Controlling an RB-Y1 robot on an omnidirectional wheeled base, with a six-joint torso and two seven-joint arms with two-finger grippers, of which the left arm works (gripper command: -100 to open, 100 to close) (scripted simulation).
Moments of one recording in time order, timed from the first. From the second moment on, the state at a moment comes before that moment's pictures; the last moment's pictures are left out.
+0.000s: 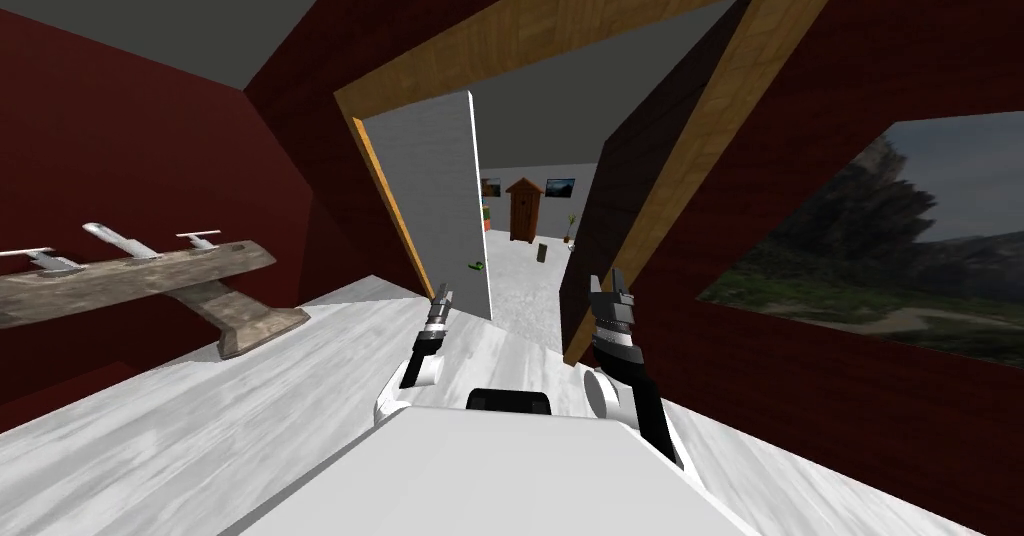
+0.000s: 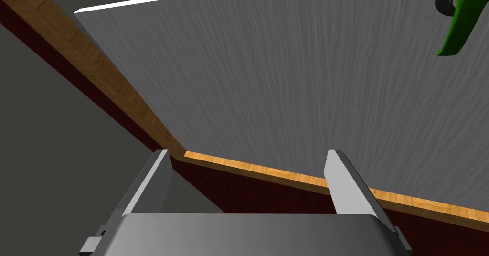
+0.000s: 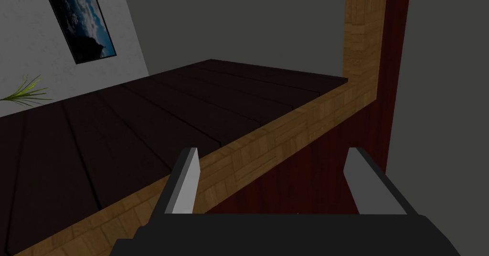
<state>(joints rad) 0.17 0.09 0.11 -1.44 -0.02 -0.71 0.02</state>
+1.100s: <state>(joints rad) 0.07 0.09 0.13 -1.16 -0.01 -0.73 0.02</state>
